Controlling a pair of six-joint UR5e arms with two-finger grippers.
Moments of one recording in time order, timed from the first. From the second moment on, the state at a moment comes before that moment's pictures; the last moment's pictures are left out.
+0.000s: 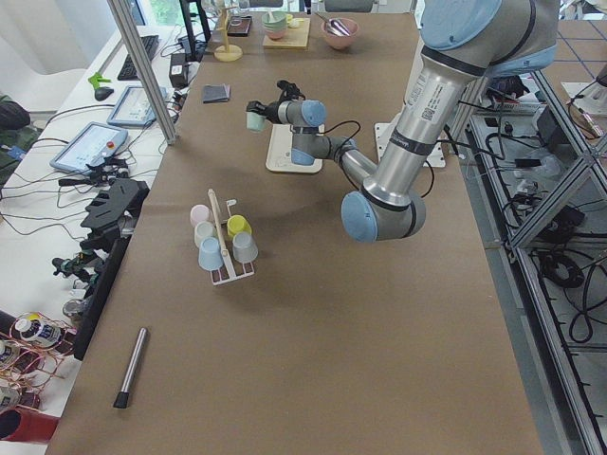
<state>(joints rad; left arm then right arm) -0.54 -2.15 -1.46 -2.80 -1.39 0.01 1.52 -1.66 1.72 -1.73 2.40 -0.05</state>
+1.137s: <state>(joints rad) -0.43 -2.24 -1.17 -3.23 -1.48 -0.28 1.52 -1.66 1.72 -1.73 2.40 -0.04</state>
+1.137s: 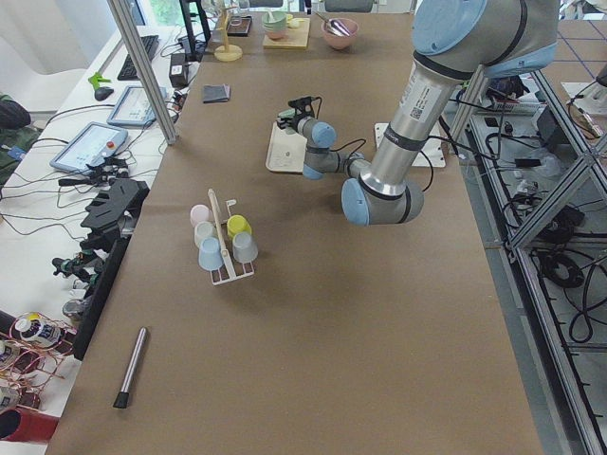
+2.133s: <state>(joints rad) -0.42 -2.24 -1.09 -3.26 -1.52 -0.25 1.52 -1.66 1.72 -1.73 2.42 -0.04</state>
